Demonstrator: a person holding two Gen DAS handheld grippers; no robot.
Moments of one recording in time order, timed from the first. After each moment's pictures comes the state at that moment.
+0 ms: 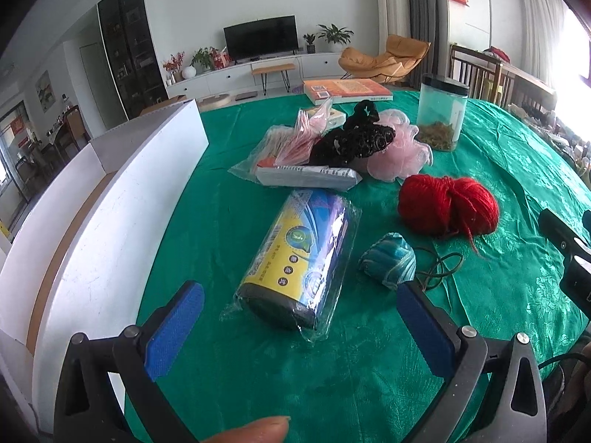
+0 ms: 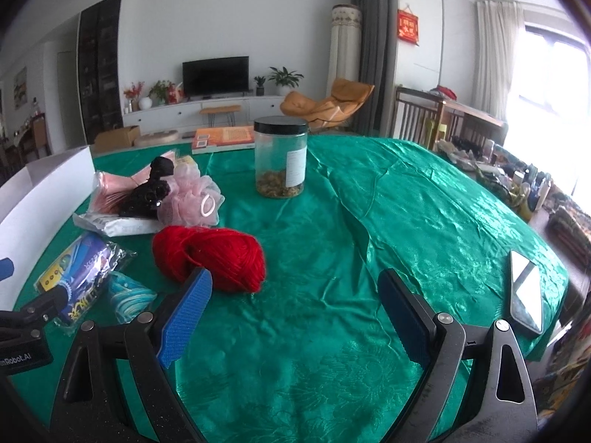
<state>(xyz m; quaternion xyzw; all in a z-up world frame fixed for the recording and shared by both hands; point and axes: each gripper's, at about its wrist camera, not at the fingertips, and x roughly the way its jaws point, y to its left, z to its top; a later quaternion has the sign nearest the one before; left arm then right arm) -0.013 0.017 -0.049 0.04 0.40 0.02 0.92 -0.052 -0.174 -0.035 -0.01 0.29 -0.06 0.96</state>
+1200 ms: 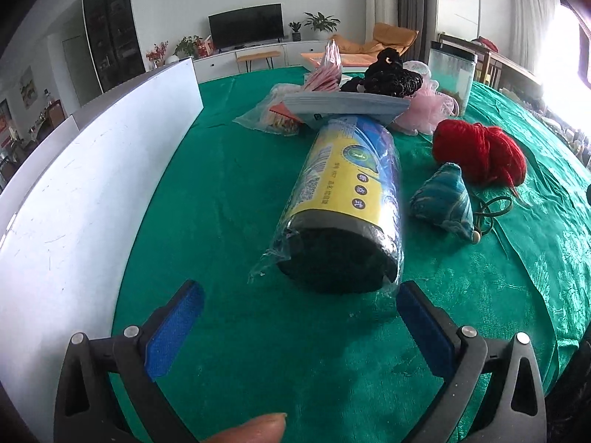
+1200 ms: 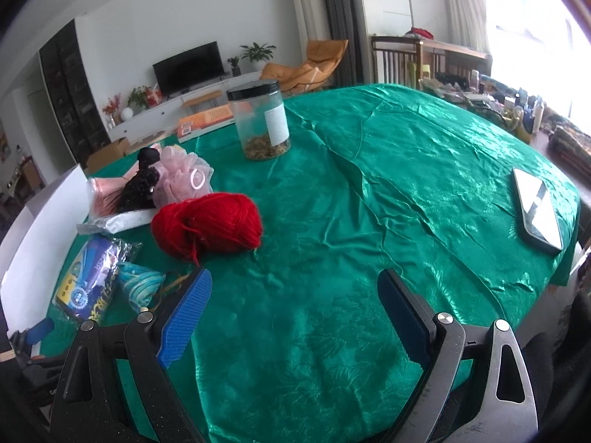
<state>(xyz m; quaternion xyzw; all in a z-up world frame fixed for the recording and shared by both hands) -0.010 0.063 -0.106 0.04 0.41 -0.02 0.91 -0.076 -0.195 -0.050 0.11 0.34 -0.08 0.93</state>
